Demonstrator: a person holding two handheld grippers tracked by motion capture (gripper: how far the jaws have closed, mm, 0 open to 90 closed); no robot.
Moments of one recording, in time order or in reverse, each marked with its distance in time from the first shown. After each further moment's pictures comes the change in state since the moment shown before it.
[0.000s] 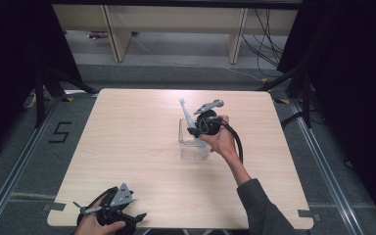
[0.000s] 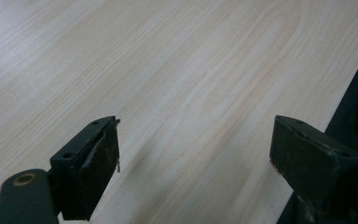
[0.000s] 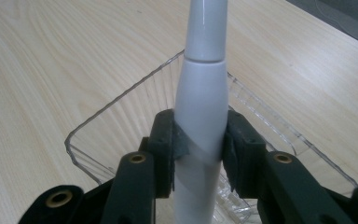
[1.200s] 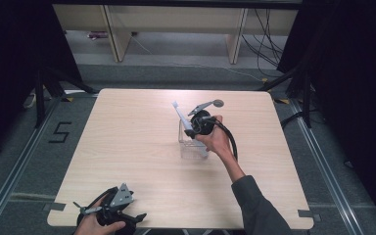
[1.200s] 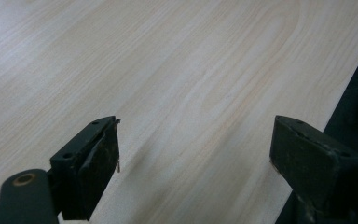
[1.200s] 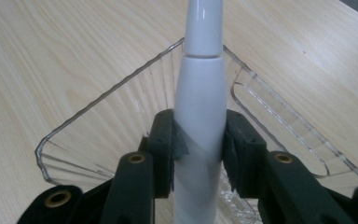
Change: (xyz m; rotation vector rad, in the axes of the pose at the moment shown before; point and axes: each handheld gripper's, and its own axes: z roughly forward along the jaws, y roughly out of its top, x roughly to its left) left arm 0.000 0.000 0.000 0.002 -0.003 0.002; right arm 0.002 0.005 0.021 0.087 -0.011 -0.008
